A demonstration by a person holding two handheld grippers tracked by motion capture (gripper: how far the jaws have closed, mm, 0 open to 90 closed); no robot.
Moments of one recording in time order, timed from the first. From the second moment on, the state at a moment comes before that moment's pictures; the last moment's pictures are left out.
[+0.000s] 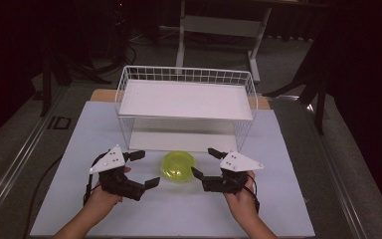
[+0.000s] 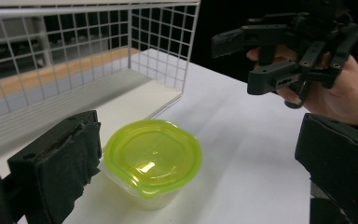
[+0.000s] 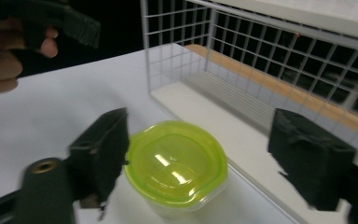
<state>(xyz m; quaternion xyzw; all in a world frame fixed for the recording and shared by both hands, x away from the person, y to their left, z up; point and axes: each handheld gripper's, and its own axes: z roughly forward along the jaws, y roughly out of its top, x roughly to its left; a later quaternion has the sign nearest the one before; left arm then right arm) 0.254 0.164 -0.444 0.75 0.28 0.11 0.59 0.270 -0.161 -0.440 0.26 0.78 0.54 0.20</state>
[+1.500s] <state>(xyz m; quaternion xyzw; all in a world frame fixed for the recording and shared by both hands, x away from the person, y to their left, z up) 0.322 0.134 -0.507 0.77 0.44 0.02 0.46 0.319 -0.143 -0.502 0.42 0.78 0.45 0.10</state>
